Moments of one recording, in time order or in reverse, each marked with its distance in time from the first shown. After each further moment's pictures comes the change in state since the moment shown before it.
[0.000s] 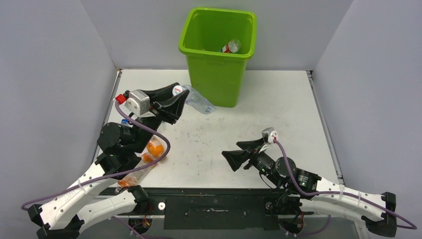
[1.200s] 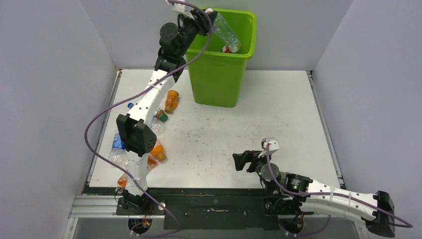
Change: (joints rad) left arm 0.456 1.287 1.290 0.051 0.332 -0.272; right arm 0.000 -0.009 -0.216 -0.159 0.349 0.132
